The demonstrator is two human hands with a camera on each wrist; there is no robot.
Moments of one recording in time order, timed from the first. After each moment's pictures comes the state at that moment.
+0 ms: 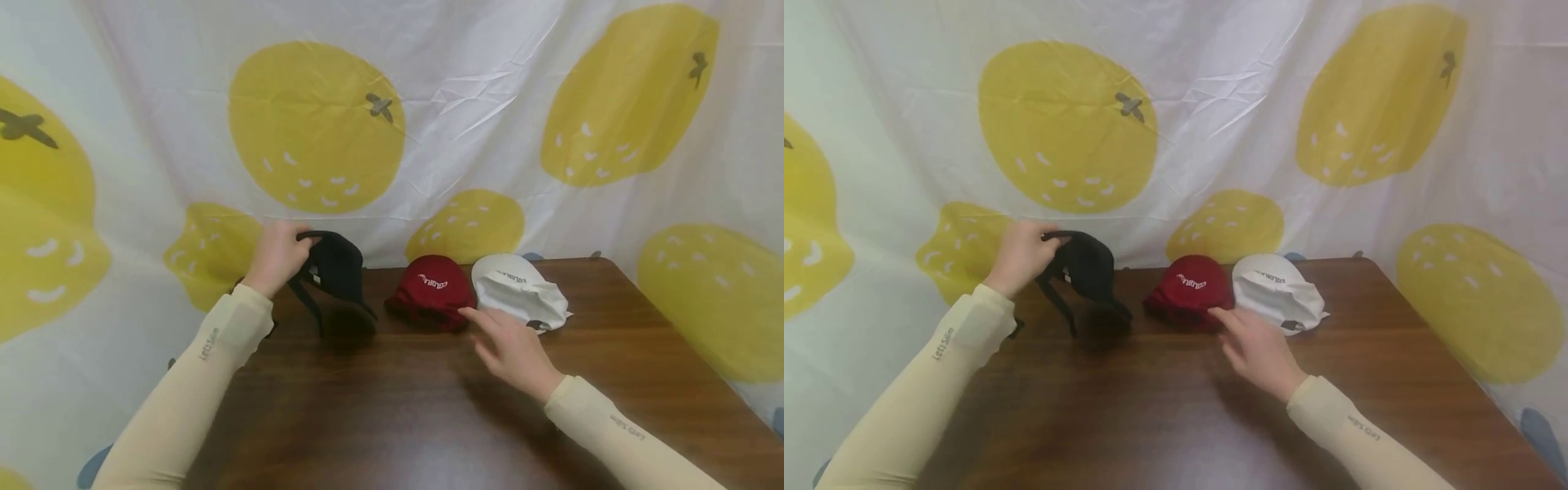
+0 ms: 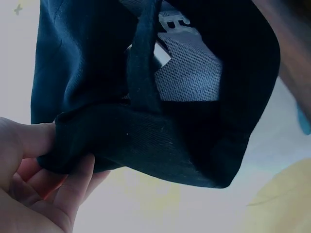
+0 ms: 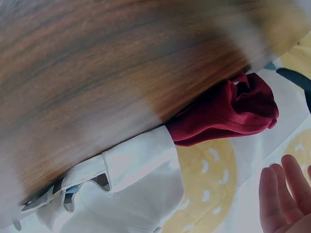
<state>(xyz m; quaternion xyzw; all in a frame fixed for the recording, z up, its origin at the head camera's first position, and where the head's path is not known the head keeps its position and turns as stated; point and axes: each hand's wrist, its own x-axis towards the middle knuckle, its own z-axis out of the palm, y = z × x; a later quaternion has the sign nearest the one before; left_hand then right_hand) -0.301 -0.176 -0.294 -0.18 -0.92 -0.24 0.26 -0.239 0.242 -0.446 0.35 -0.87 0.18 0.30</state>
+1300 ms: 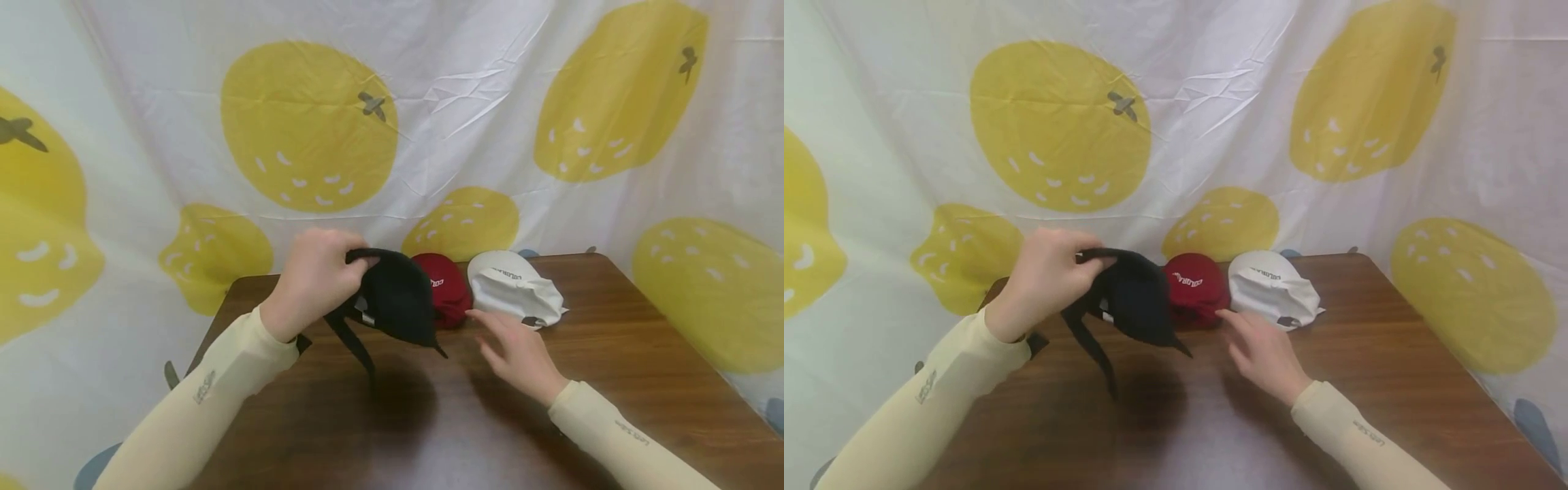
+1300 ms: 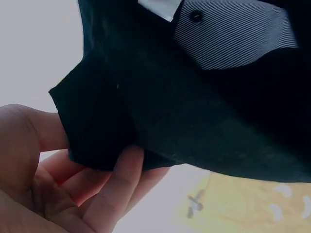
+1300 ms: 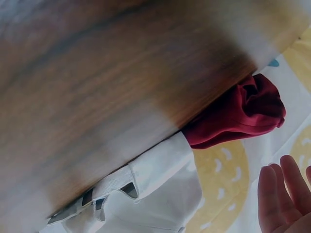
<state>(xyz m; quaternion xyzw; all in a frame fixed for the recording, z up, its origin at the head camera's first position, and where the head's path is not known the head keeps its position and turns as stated) -0.196 -0.091 -0.243 -0.31 -0.88 -0.19 0.31 -0.228 0.249 -0.461 0.32 -0.87 0.22 0.30</state>
